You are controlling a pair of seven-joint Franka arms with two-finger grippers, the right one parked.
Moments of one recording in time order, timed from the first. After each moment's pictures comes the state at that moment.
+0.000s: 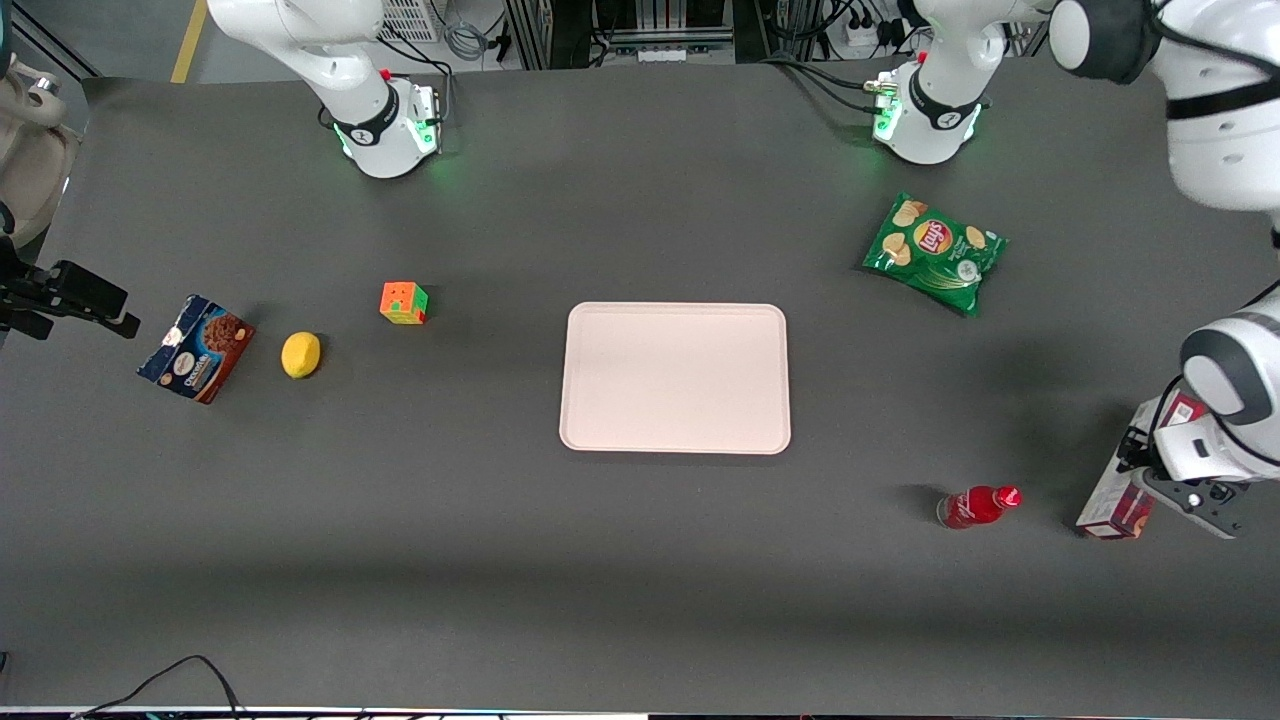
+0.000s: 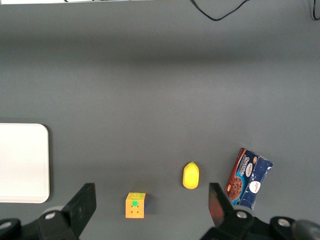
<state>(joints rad) 0.00 0.67 0.32 -1.60 -0.23 2.23 1.03</state>
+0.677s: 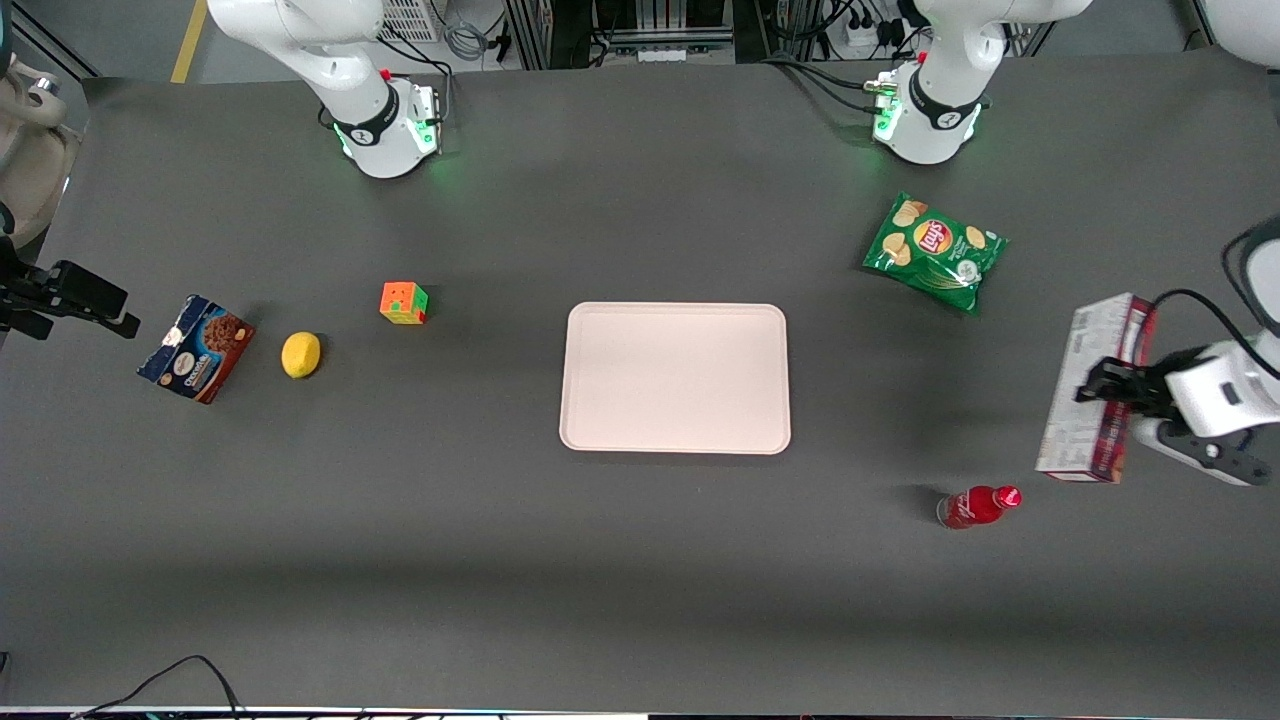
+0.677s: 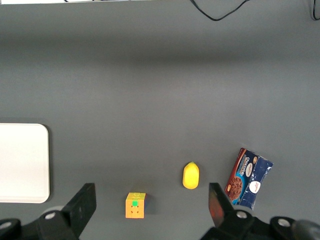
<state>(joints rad) -0.07 0.32 0.18 -1.62 -0.22 1.76 0.53</state>
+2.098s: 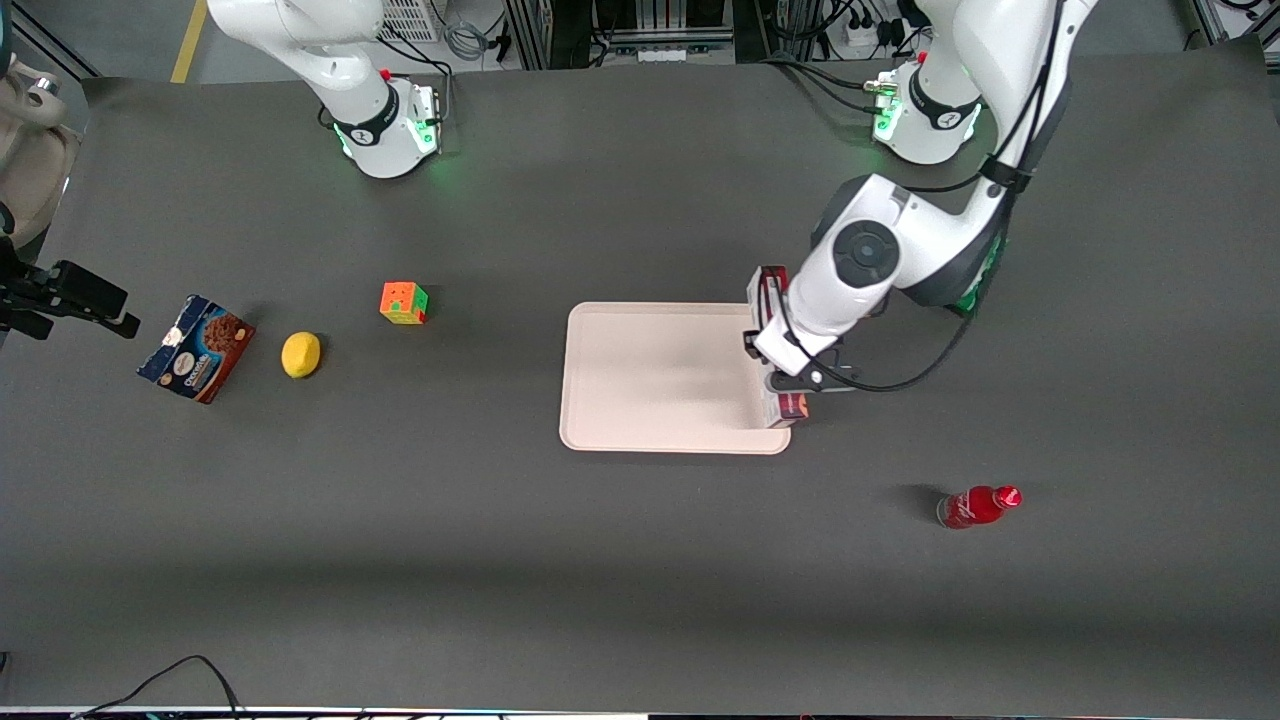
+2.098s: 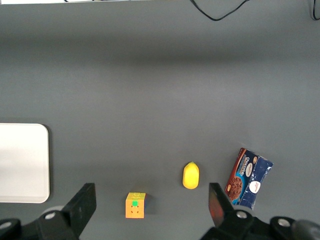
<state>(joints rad) -0.17 0.35 -0.42 -2.04 0.04 2.39 -0.66</state>
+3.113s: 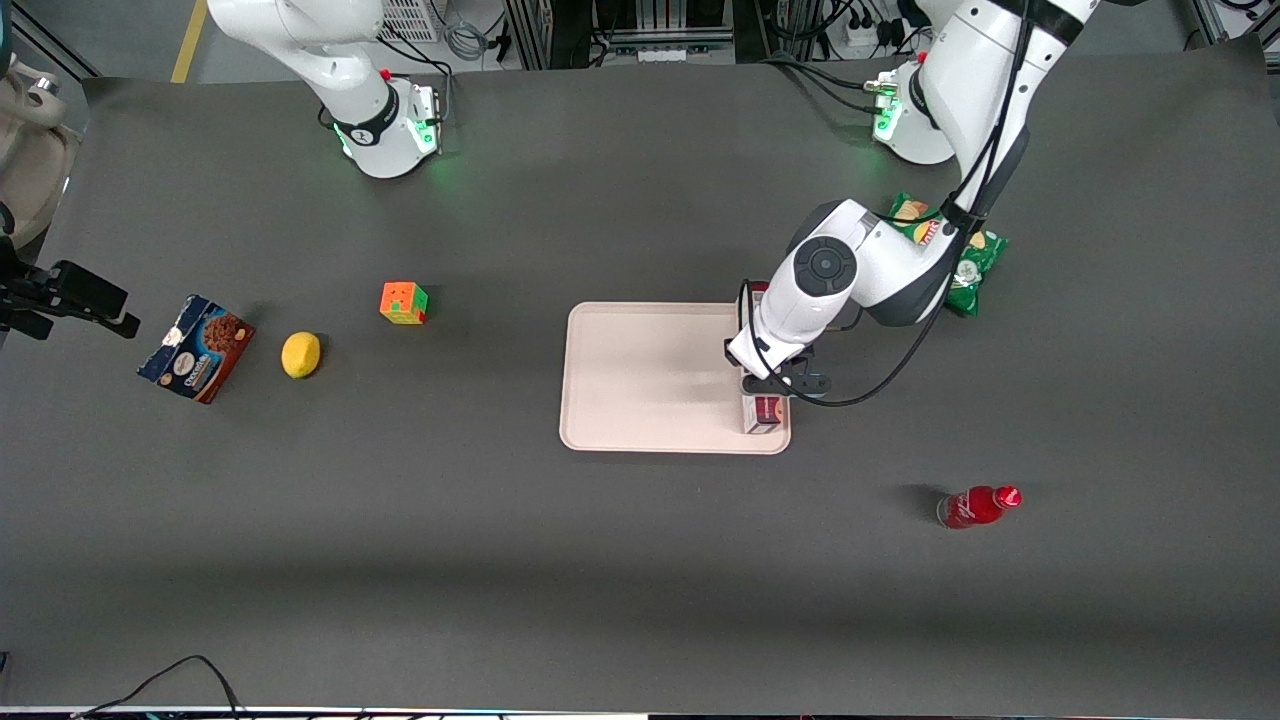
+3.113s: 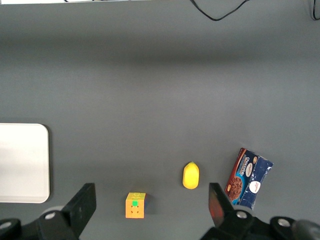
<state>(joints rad) -0.19 0.48 -0.42 -2.05 0.16 2.52 -0.70</state>
